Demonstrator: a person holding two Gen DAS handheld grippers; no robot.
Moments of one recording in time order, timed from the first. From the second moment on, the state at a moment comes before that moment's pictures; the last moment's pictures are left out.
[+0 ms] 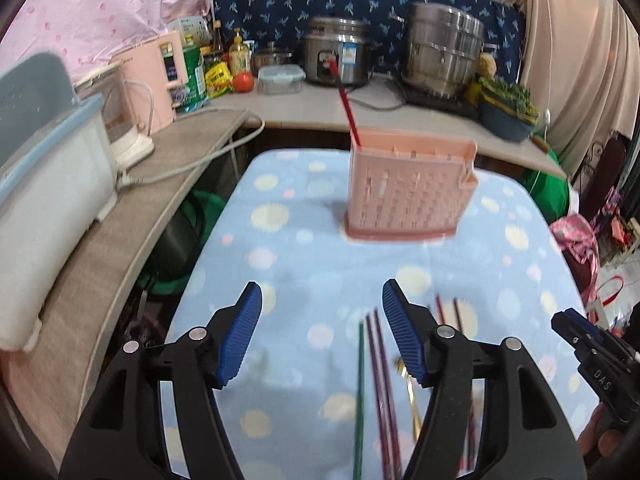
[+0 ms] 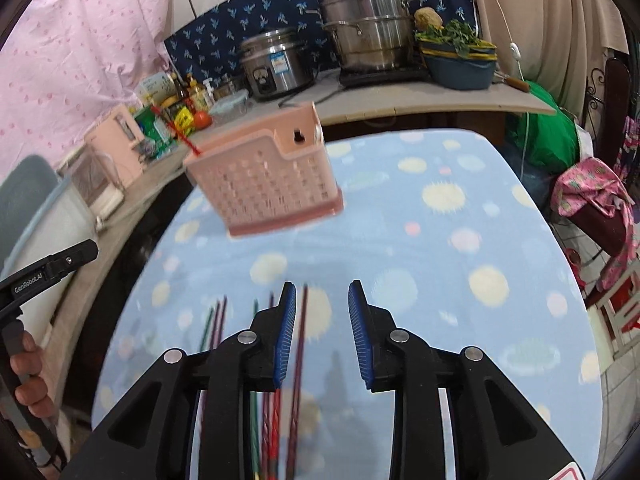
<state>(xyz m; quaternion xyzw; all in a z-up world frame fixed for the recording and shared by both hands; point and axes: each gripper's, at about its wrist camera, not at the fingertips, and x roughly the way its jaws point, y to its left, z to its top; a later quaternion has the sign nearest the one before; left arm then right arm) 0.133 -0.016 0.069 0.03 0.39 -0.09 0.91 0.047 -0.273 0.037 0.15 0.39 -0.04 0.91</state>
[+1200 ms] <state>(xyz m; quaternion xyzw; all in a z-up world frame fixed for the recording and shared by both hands) 0.021 0.002 -0.058 0.06 0.51 -0.11 0.85 -0.035 -0.202 -0.055 0.10 0.48 -0.01 0.87</state>
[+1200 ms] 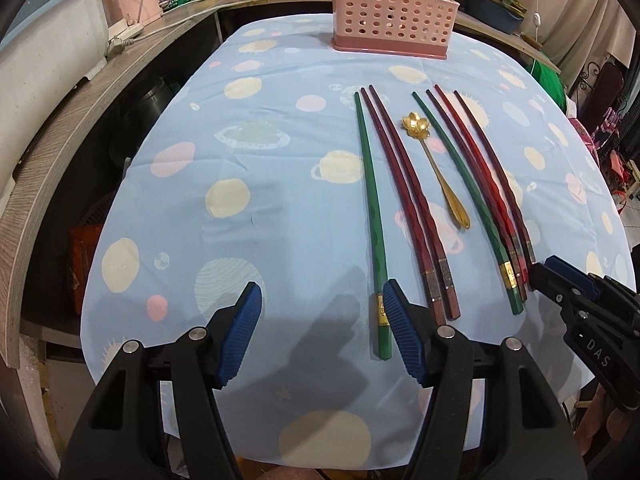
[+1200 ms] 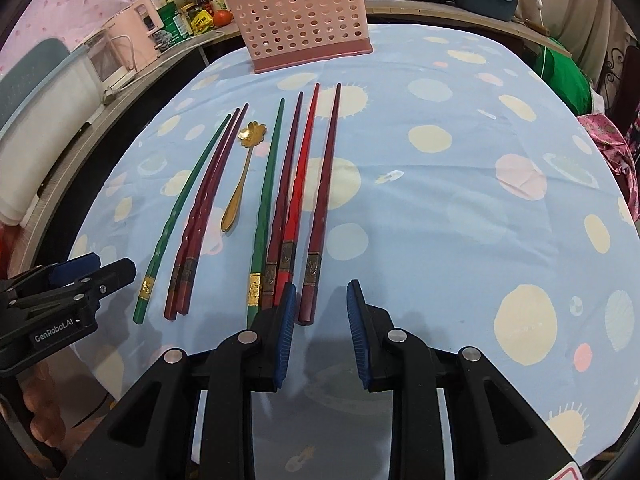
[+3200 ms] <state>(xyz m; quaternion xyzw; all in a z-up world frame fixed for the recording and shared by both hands) 0.041 -0.001 0.069 0.01 0.40 -0.15 0.90 -0.031 -0.255 0.078 0.15 0.33 -0.03 0.93</state>
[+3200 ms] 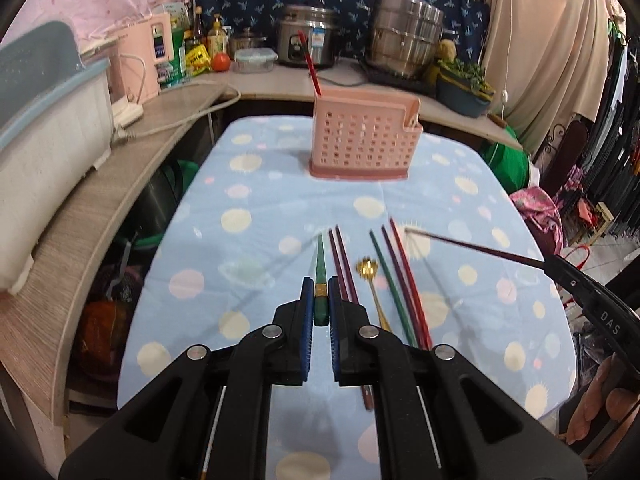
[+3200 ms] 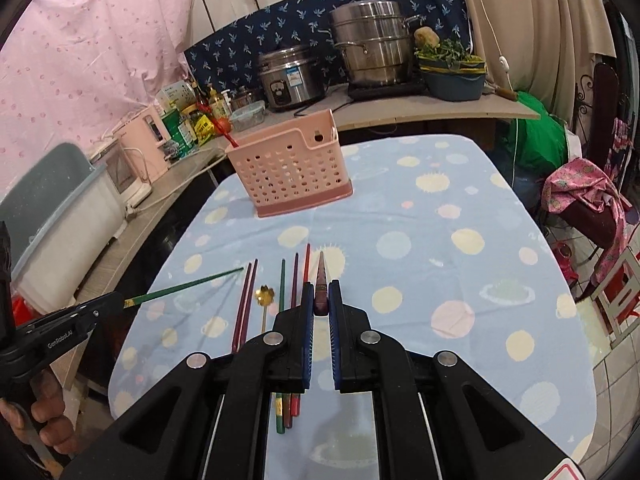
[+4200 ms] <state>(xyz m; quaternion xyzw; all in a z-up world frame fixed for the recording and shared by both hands) 0.159 -0.032 0.237 -0.05 0.23 -0.16 0.96 0.074 -0.313 0.199 0.20 0.18 -0.02 0.96</state>
